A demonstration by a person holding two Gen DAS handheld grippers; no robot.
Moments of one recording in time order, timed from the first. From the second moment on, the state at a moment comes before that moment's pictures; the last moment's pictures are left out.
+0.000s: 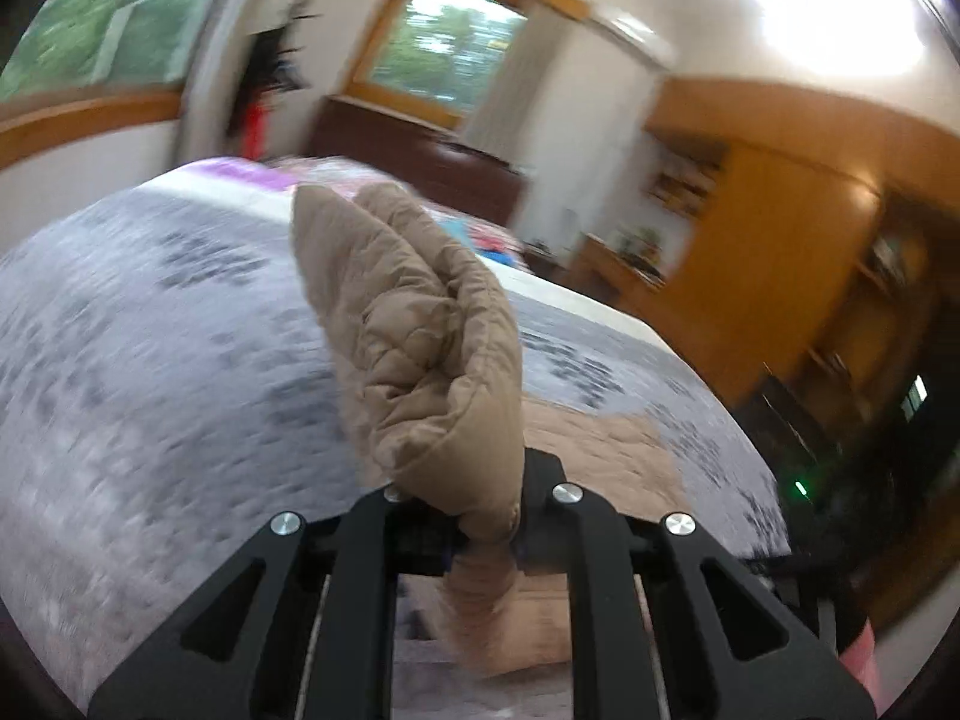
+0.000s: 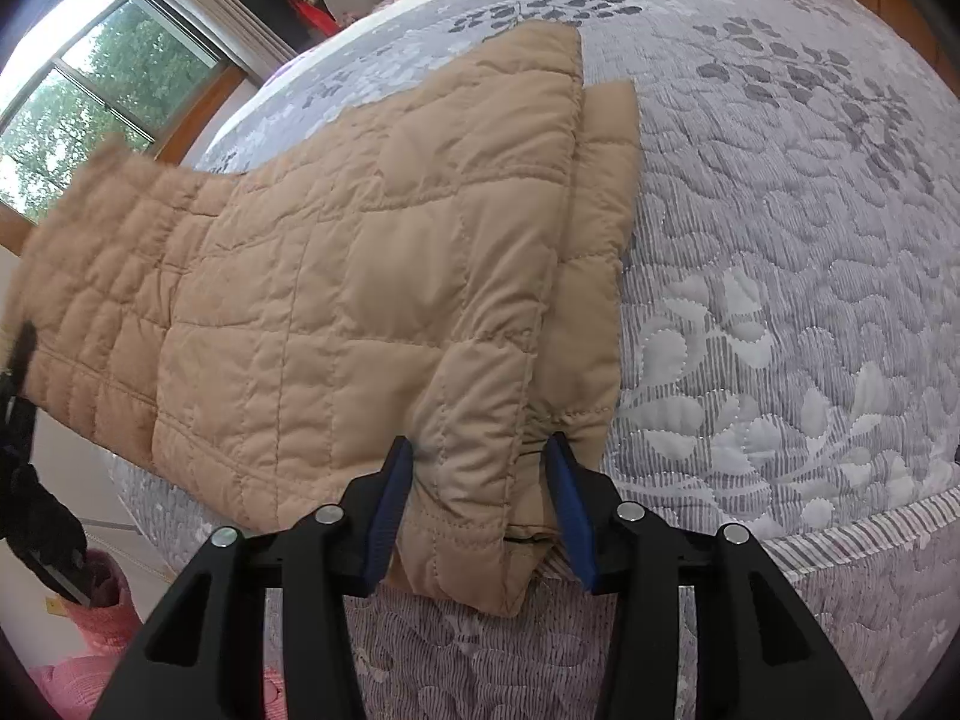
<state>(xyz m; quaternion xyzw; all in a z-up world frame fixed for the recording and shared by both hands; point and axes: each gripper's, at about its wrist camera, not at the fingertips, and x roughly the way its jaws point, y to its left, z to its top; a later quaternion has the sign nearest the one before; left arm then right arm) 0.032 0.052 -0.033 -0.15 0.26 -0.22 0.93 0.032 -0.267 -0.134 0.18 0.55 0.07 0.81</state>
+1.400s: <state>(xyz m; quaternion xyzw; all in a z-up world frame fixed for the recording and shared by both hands) 0.048 -0.022 -0.080 -0.09 0.41 -0.40 0.82 0.034 -0.253 -0.054 0.13 0.51 0.04 0.85</state>
